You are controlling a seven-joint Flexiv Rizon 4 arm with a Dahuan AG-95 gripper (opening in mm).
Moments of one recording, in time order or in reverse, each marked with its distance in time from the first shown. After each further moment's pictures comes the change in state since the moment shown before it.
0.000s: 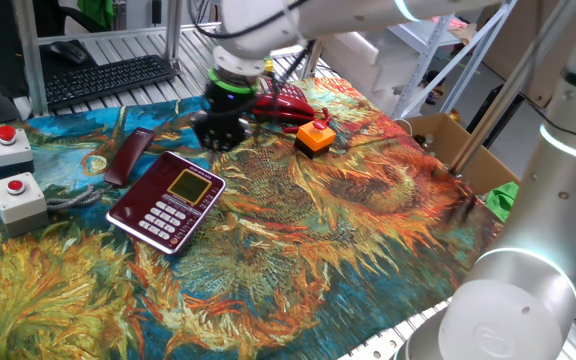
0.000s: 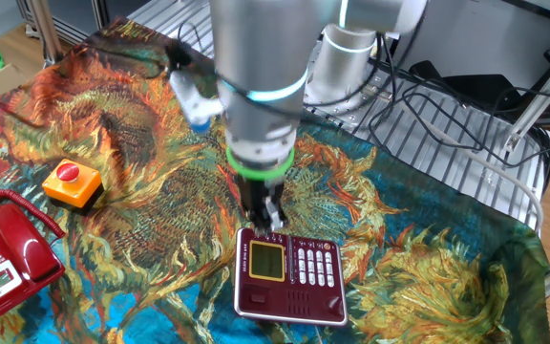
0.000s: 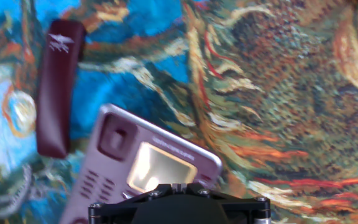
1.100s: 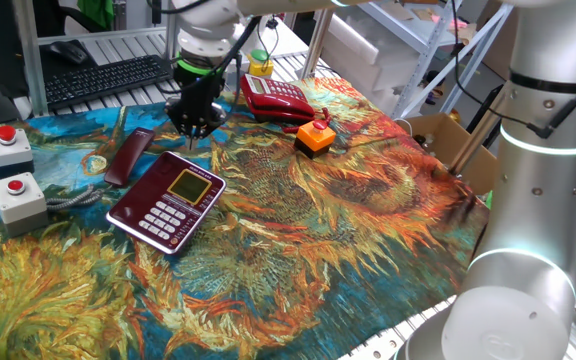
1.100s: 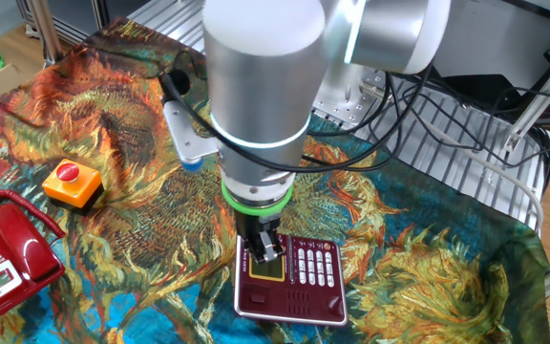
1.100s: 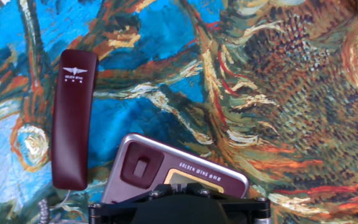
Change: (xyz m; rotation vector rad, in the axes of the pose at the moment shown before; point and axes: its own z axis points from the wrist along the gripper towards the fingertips) arm -0.021 0.024 0.001 0.071 -0.012 0.053
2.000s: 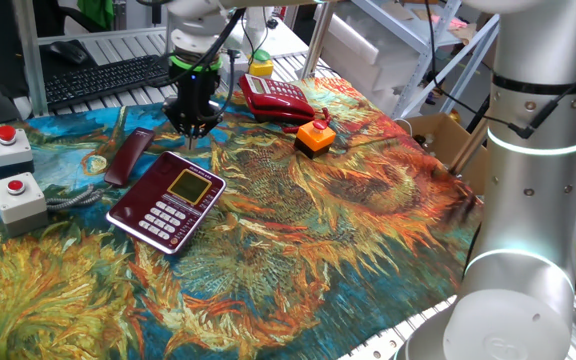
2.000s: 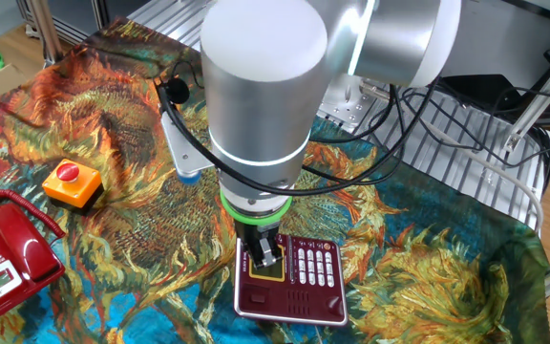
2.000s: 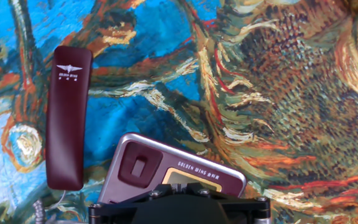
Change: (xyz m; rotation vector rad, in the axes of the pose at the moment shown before) arm -0.001 0.003 0.000 0.031 0.033 0.014
